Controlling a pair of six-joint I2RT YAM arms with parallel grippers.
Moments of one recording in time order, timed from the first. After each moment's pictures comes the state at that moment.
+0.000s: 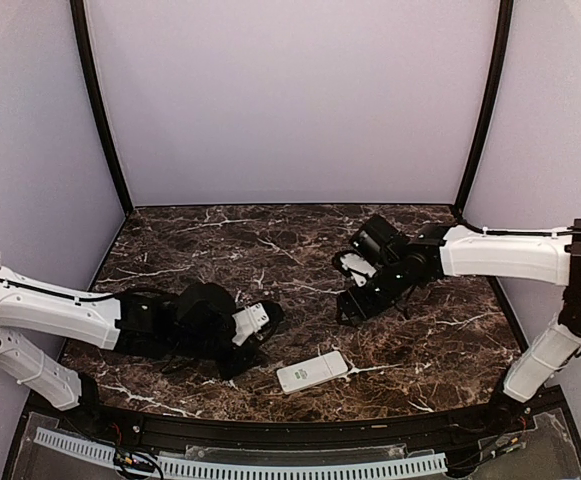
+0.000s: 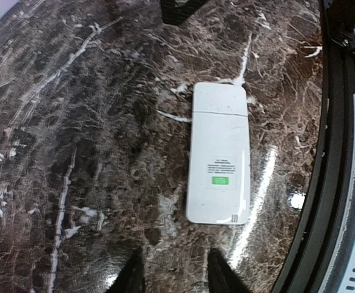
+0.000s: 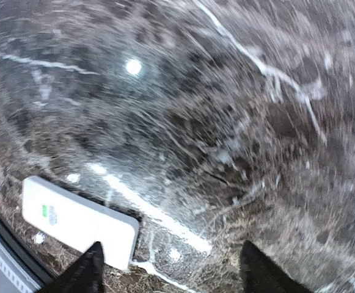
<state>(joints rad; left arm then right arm) -1.16 1.38 0.74 -0.18 -0.05 -0.04 0.85 1.60 1.13 -0.72 -0.06 0.31</state>
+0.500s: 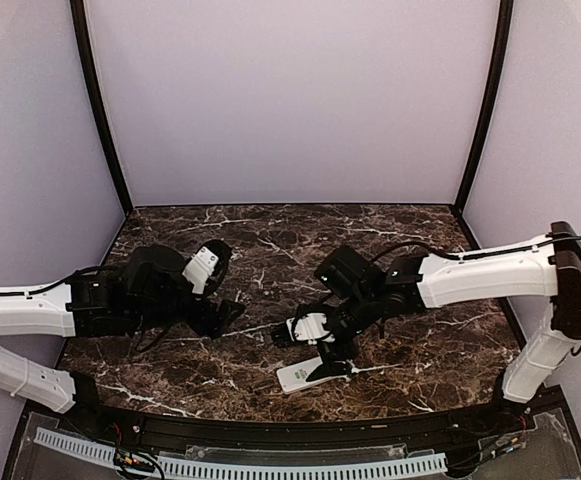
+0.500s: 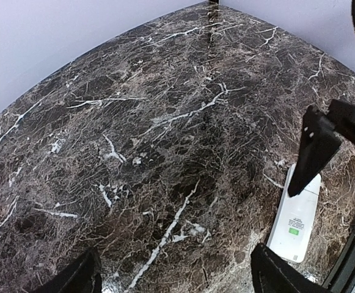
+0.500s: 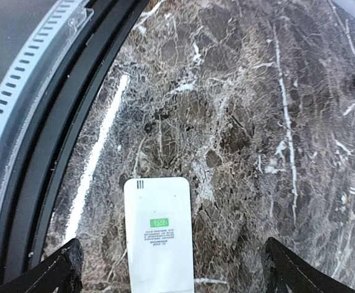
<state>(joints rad) -1.02 1.10 0.74 -0.24 -0.28 -0.15 1.08 1.60 1.07 -0.45 -0.39 -0.74</state>
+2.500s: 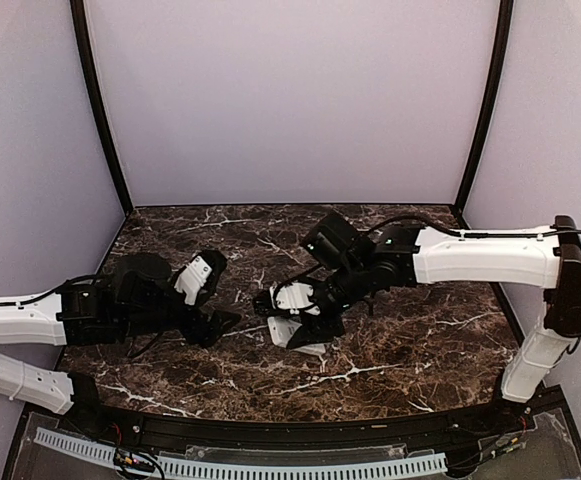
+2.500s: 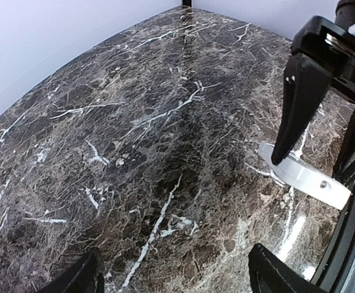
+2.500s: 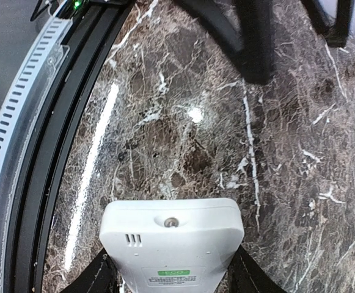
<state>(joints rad) -1.02 1.01 0.65 -0.21 -0.20 -0.07 1.09 1.71 1.34 -0.62 -0.35 -0.70</state>
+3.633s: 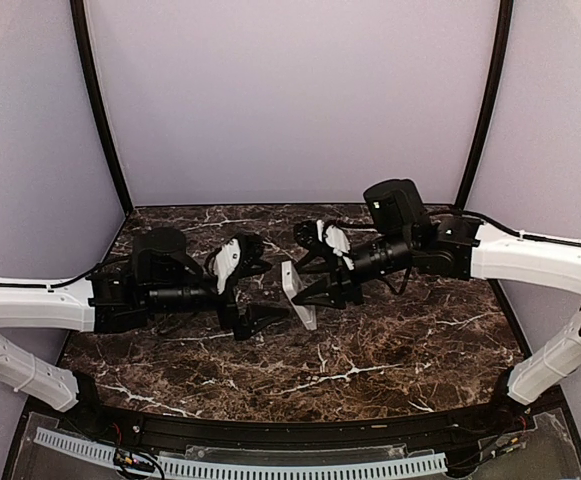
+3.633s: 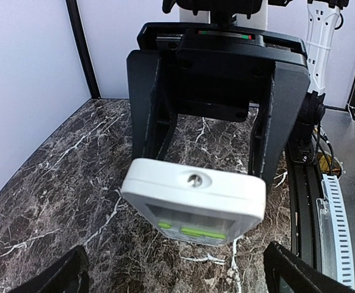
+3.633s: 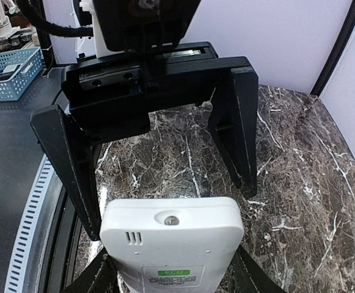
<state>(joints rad) -1.00 1.22 0.77 0.19 0.22 0.15 0.94 1.42 1.16 -0.26 -0.58 -0.42</state>
